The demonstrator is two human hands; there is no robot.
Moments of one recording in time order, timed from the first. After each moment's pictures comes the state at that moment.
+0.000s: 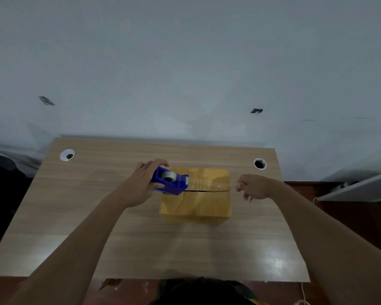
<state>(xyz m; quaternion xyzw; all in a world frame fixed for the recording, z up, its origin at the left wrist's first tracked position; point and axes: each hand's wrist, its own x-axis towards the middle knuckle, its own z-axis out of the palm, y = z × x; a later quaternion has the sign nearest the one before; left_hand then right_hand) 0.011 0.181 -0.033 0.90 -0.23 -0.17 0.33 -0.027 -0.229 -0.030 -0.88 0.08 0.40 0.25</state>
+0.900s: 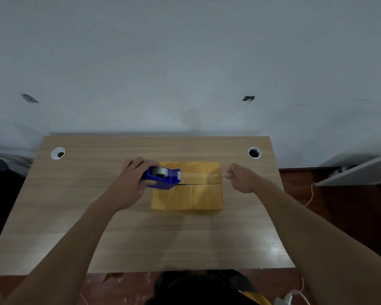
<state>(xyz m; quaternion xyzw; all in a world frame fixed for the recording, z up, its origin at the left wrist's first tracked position) -0.006 0.172 -0.035 0.91 -0.26 -0.09 0.30 -0.034 -0.226 -0.063 -0.92 0.08 0.29 0.26</state>
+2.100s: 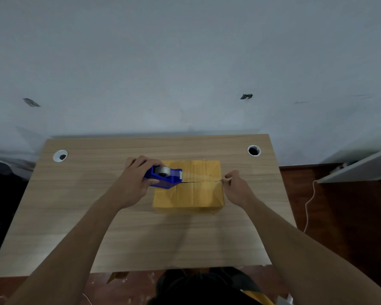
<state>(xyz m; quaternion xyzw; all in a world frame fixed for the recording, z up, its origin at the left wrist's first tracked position) -0.010 0.164 -0.021 0.92 -0.26 -0.09 0.28 -0.078 -0.195 -0.113 -0.87 0.24 0.17 0.40</state>
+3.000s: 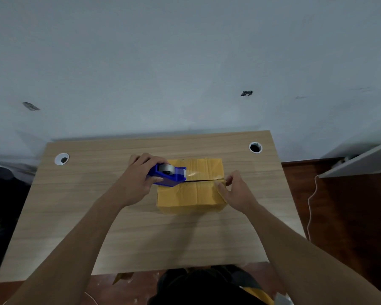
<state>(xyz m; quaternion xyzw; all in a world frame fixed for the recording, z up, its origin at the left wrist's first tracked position) -0.002 0.162 -0.011 0.91 -0.28 -0.10 0.29 -0.102 -0.184 -0.124 -0.88 0.18 0.08 0.43</state>
